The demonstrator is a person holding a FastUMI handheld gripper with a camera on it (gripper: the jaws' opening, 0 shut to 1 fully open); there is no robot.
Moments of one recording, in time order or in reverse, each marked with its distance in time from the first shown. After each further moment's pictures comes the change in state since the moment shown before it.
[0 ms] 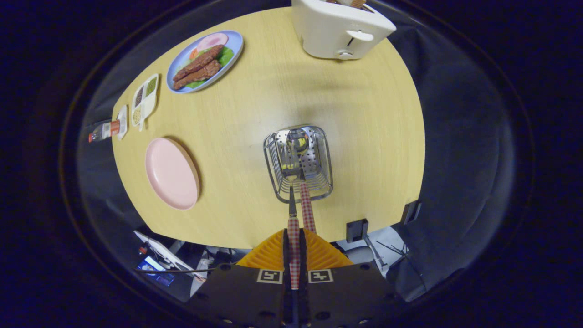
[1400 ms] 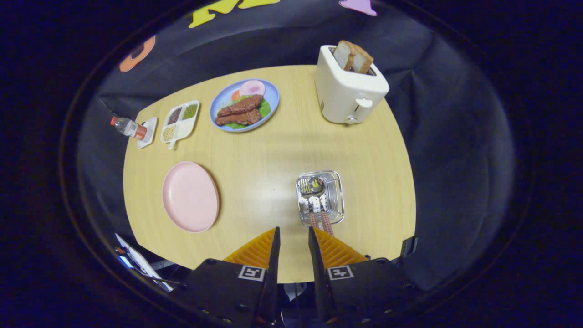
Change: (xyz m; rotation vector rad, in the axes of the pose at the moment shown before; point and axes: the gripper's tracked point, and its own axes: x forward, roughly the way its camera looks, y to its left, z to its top) arm -0.045 0.040 -0.002 -0.067 -0.611 -0.004
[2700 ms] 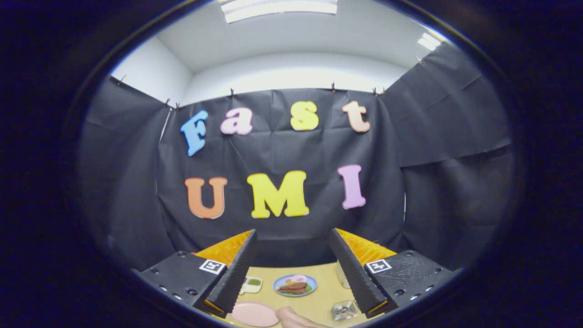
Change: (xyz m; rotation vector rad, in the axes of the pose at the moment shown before) arm -0.340 0.044 0.021 0.082 -1.461 0.166
